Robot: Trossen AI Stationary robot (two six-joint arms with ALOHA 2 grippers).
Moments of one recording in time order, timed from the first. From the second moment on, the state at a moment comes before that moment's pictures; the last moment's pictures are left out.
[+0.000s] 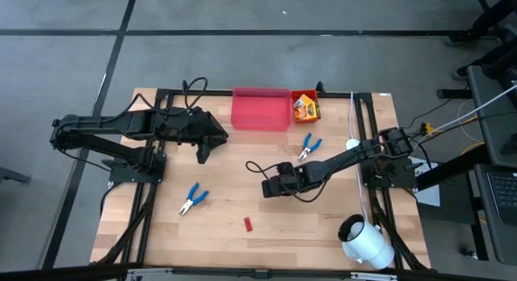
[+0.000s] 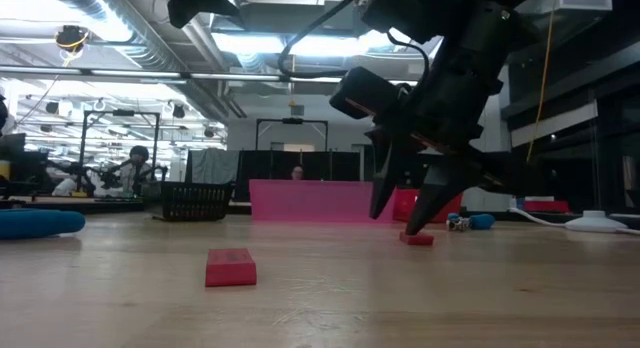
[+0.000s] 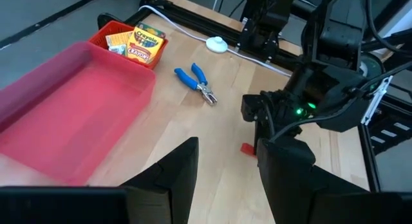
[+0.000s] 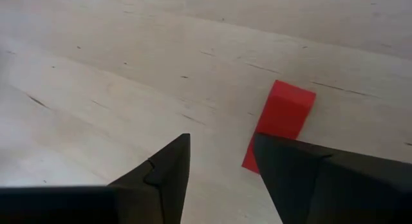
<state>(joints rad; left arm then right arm) 0.03 0.96 1.00 -0.54 -0.15 -0.38 0.28 1.88 1.09 -0.35 0.12 1.61</state>
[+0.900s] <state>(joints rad) 0.03 0.96 1.00 -0.54 -0.15 -0.36 0.31 1.84 1.08 -0.37 0.19 1.64</state>
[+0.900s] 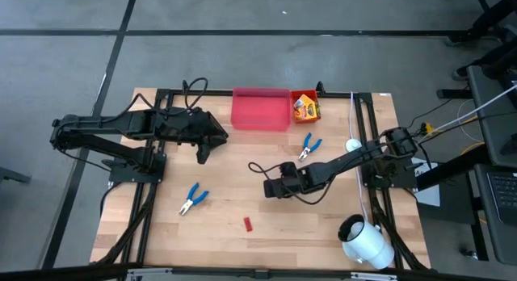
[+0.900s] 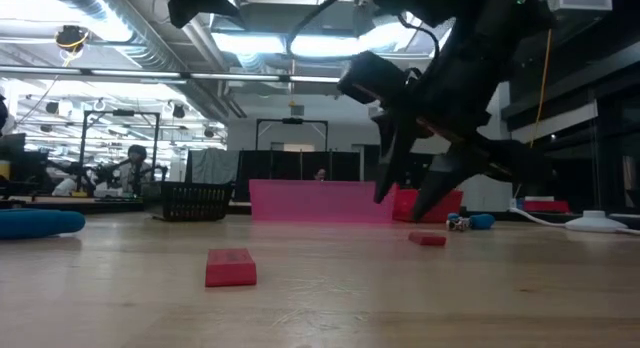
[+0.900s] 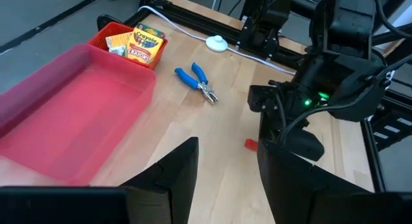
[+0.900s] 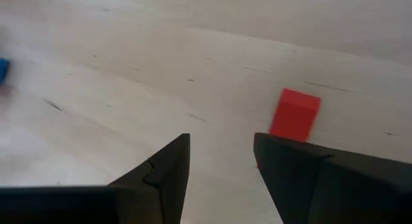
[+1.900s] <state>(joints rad) 0.03 0.96 1.00 -0.55 -0.15 -0.38 0.32 1.84 1.06 -0.43 0.21 1.65</state>
